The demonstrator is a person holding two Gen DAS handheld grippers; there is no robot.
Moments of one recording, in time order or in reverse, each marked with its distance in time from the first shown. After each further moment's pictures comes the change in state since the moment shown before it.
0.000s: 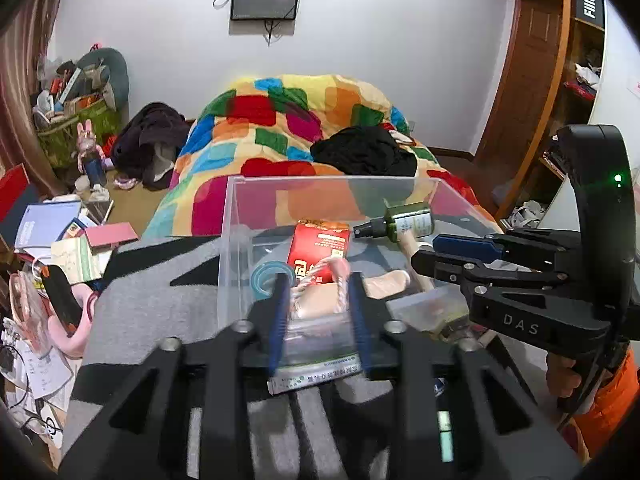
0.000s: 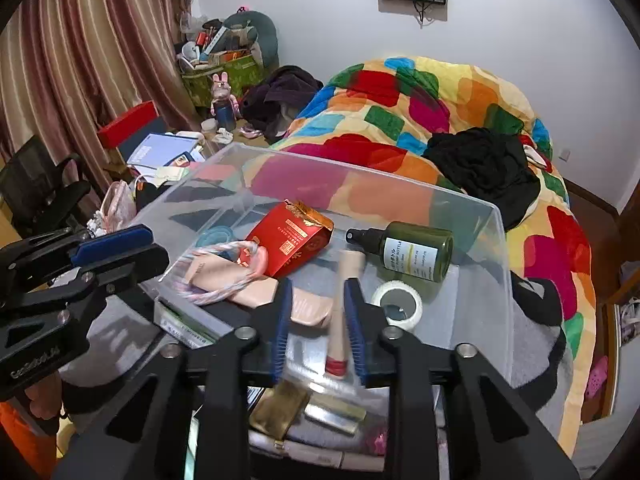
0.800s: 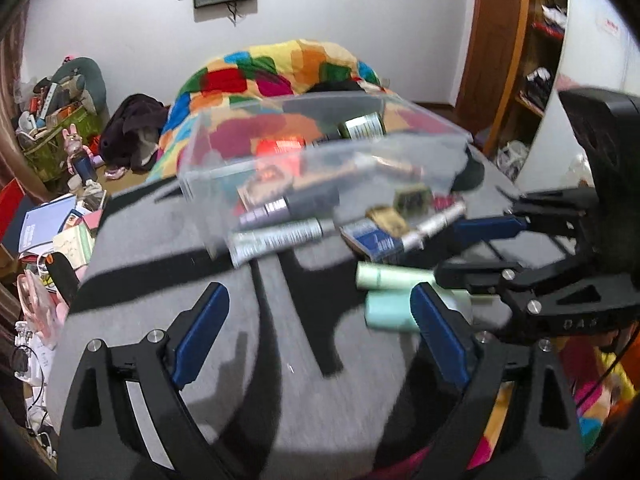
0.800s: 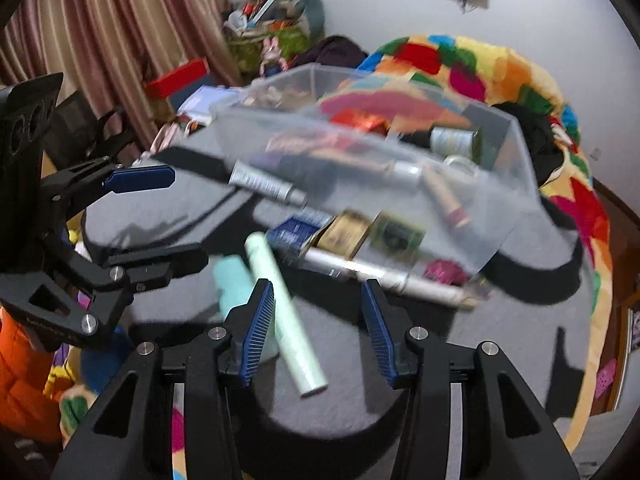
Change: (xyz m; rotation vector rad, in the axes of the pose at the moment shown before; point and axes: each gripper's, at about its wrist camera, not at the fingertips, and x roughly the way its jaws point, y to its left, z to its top) left arm -0.026 -0.032 -0.079 0.139 0.130 -0.025; right arm -0.039 0.025 -0.091 -0.100 0.107 0.134
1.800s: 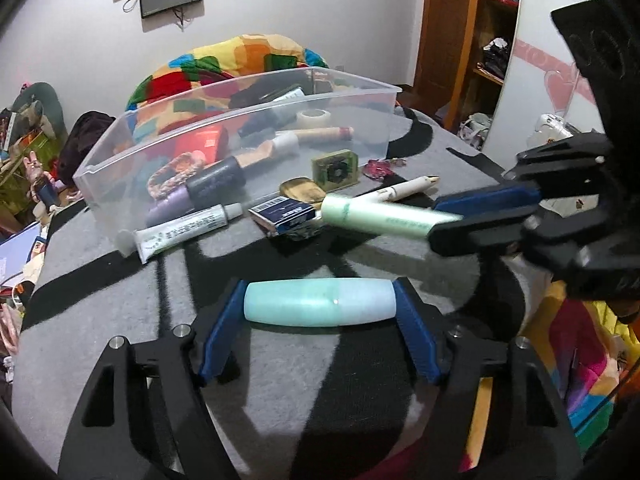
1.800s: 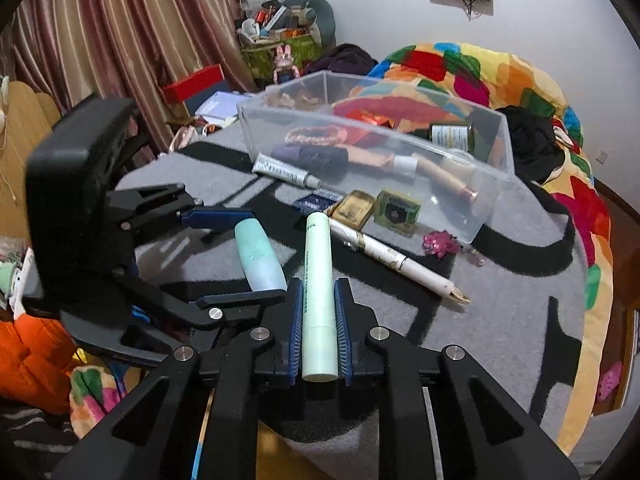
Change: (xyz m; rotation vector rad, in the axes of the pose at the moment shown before) left arm 0.025 -0.046 -0.011 0.120 0.008 -0.094; right arm -0.036 0.004 -0.026 -0.005 -0.057 0.035
